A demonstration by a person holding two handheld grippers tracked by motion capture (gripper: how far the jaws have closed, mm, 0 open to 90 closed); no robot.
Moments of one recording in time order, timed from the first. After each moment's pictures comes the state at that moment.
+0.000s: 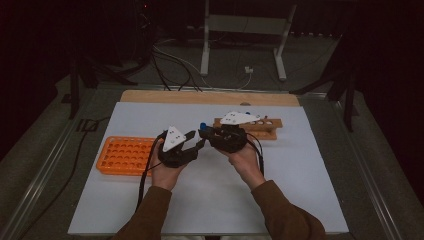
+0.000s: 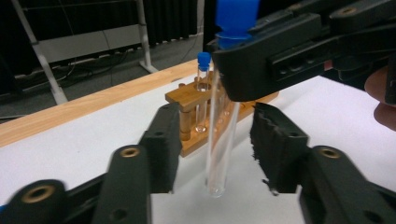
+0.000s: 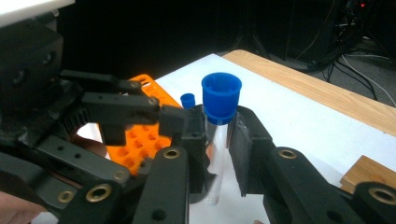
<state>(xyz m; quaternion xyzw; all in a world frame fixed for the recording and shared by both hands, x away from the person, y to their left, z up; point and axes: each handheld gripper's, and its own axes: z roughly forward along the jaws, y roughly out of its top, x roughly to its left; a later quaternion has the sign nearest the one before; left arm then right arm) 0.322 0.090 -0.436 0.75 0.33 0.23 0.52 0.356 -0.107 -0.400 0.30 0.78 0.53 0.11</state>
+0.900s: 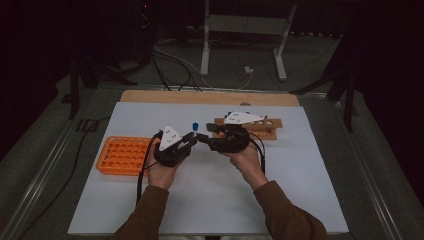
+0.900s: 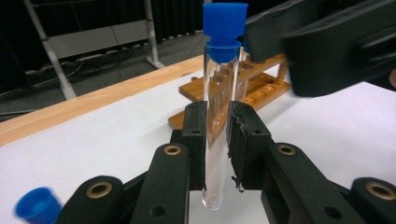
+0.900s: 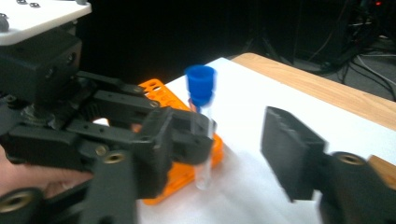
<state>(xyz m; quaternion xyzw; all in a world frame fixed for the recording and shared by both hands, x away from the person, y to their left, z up) 0.326 0.106 -0.437 0.74 0.35 0.24 0.52 0.357 -0.117 -0.401 0.30 0.77 0.55 0.09</state>
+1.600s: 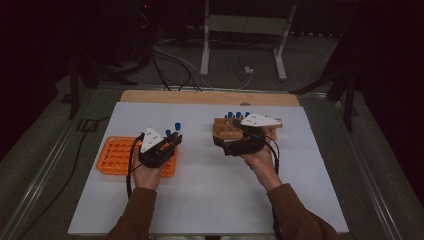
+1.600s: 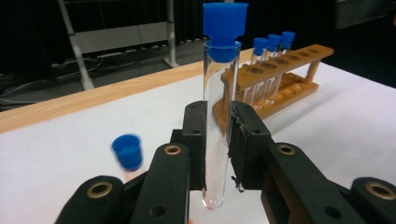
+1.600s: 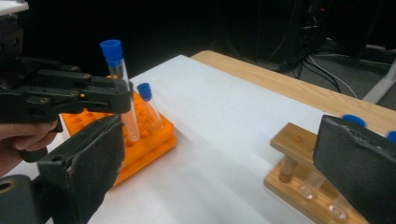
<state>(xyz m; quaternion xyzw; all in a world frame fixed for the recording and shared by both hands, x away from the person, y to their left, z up) 0.325 0.147 -0.453 0.72 0.39 0.25 0.52 0.357 -0.158 -0.409 0.33 0.76 0.54 0.15</state>
